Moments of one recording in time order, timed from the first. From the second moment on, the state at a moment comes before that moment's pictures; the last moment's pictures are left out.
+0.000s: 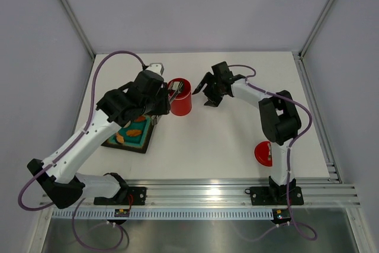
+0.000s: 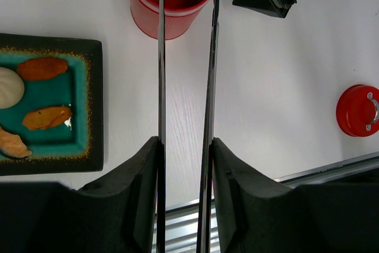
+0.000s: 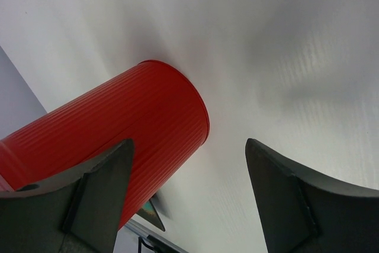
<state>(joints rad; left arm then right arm) -0.74 1.24 1.46 -1.02 -0.25 -0.58 0.46 2.06 1.51 -0.36 -0.23 1.06</state>
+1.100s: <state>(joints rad) -0.74 1.36 1.43 -0.96 -0.32 -0.55 0.42 1.68 1.08 -0.37 -0.06 0.93</state>
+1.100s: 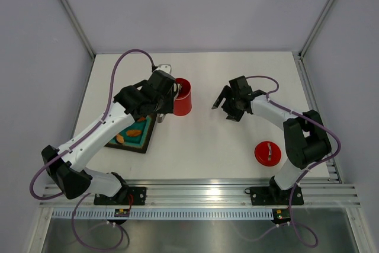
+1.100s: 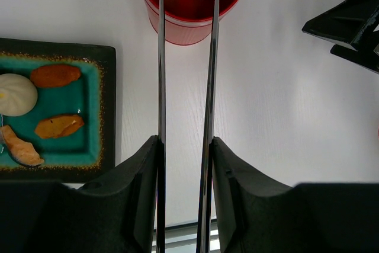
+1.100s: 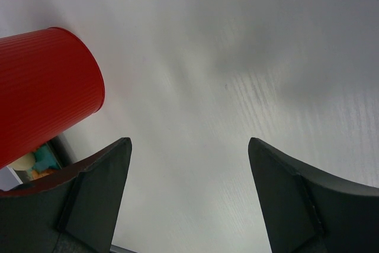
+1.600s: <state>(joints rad) -0.74 1.36 1.43 -0.96 -0.32 -0.55 0.42 1.68 1.08 -0.37 -0.06 0.93</state>
